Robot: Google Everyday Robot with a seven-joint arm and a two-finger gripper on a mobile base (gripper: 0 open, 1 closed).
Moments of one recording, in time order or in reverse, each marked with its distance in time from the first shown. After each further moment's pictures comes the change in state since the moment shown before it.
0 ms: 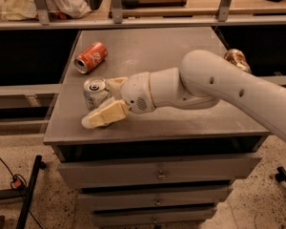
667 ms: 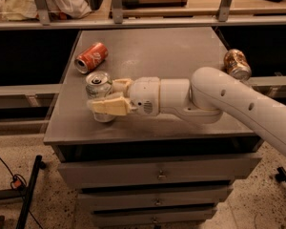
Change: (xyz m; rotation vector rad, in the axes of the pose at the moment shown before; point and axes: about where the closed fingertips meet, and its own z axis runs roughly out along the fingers) arm -0.010 -0.006 -0.013 0.013 -0.222 0.016
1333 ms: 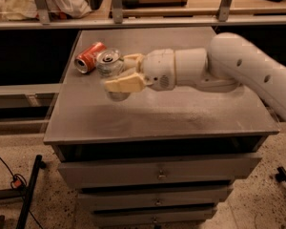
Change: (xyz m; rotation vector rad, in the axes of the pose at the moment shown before) arm -0.045 -0.028 -0.037 -0.013 0.050 -0.145
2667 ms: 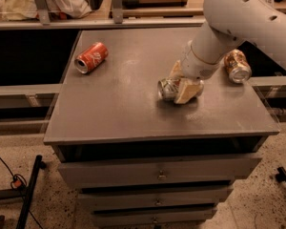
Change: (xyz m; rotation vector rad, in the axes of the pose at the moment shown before) arm 0.125 -0.069 -0.149 -0.066 1.093 -0.374
